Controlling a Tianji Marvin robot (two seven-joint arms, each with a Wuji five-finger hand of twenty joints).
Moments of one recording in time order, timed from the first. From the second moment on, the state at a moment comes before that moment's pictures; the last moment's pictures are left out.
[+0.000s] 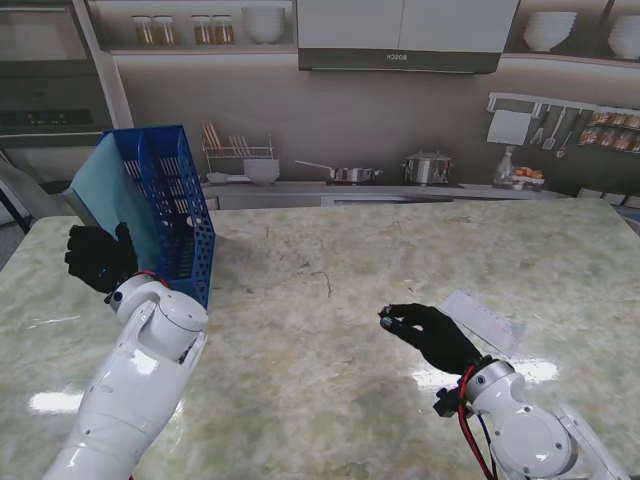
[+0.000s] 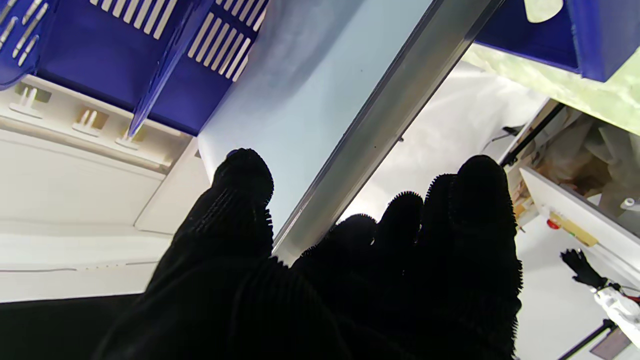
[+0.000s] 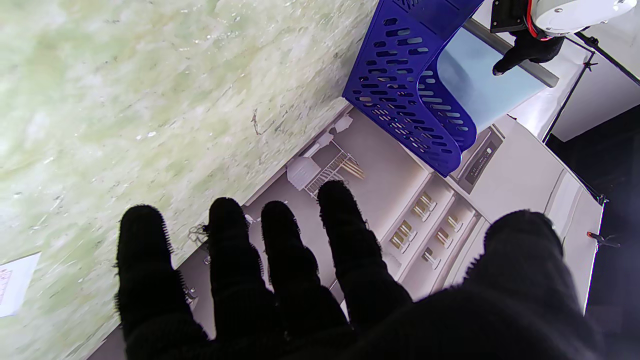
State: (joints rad) left arm 1.27 -1.39 -1.35 -1.20 0.44 0.55 1.00; right arm -1.85 -1.10 1.40 -1.84 -0.33 -0.11 0.09; left_hand 1.01 -0.13 0.08 -0.03 0.46 0.58 0.04 0.21 0.36 0.57 0.59 0.42 0.27 0.57 0.90 0.55 0.35 0.40 1.29 0.64; right_hand 0.52 0.00 -0.05 -0.08 0.61 0.18 0.26 0.43 0.53 0.29 0.28 0.28 0.47 0.28 0.25 0.33 0.26 0.48 0.50 0.62
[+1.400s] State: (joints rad) left arm 1.14 -1.44 -1.36 -0.99 0.37 0.49 1.17; right arm -1.85 -1.10 1.40 -1.84 -0.32 -0.10 0.09; left_hand 1.05 -0.30 0.14 -0.03 0.41 0.28 1.25 1.27 0.86 0.22 1.19 0.91 0.92 0.31 1.28 0.62 1.01 0.25 1.76 0.40; right_hand 0.52 0.00 -0.05 -0.08 0.63 0.19 0.26 0.43 0.55 0.29 0.29 0.28 0.48 0.28 0.27 0.33 0.27 0.48 0.50 0.62
